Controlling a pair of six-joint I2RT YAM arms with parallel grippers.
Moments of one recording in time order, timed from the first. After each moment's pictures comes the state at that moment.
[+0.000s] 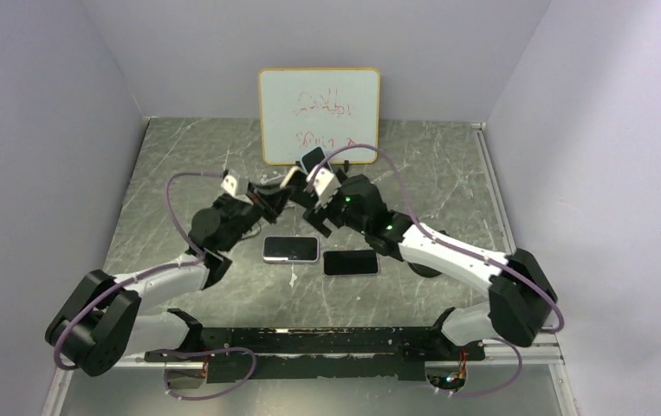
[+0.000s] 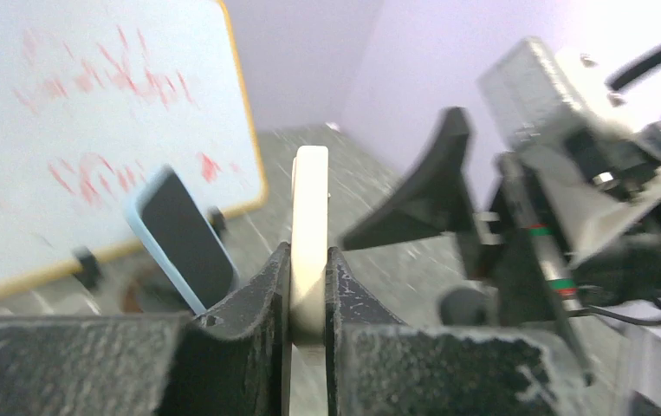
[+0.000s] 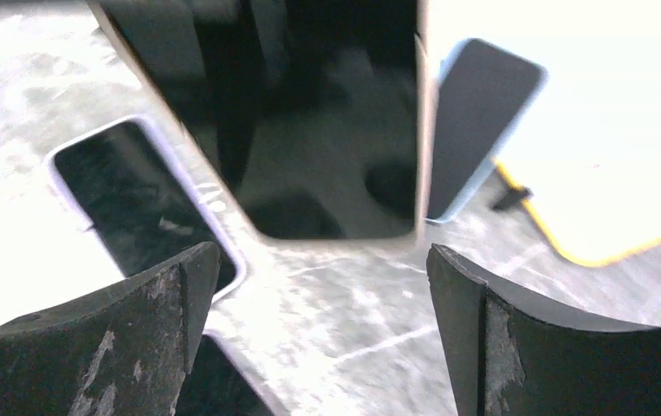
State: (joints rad) left arm -0.58 1.23 0.31 1.19 0.16 -0.44; right arm 0.84 1.42 0.90 0.06 -0.01 -0.36
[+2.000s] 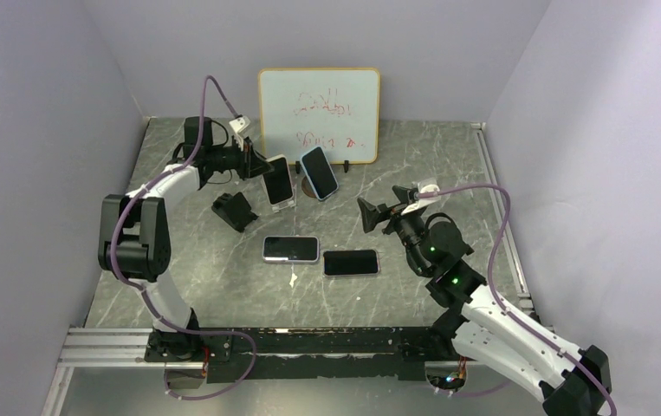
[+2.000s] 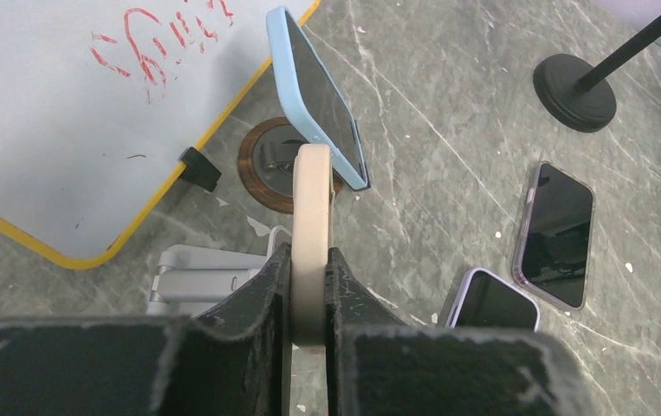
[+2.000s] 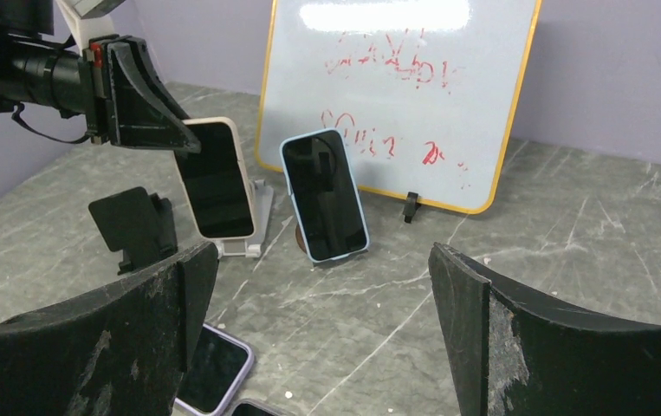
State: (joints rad) left arm -0.09 1.77 1.19 0.03 1.00 0.23; right arm 0.71 0.71 0.48 0.33 0.28 0.07
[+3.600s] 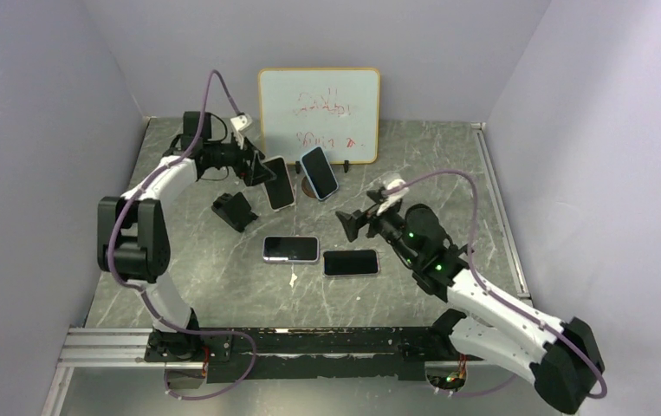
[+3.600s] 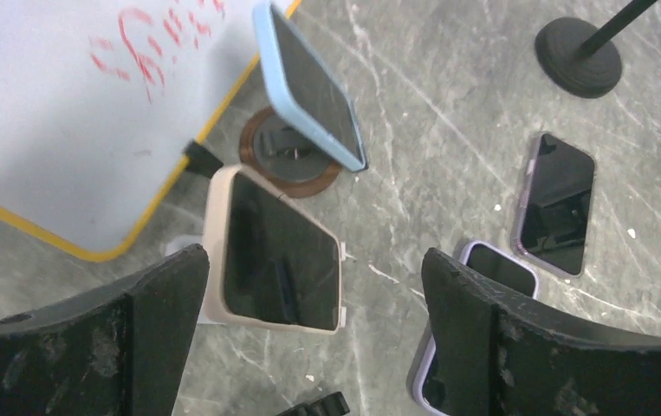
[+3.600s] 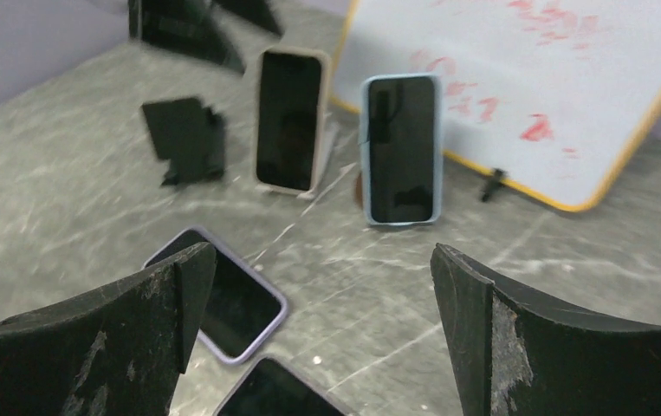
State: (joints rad) left arm -0.09 1.80 1.28 -0.19 0.99 0.39; right arm 0.71 0.86 0.50 0.35 0.10 0.04
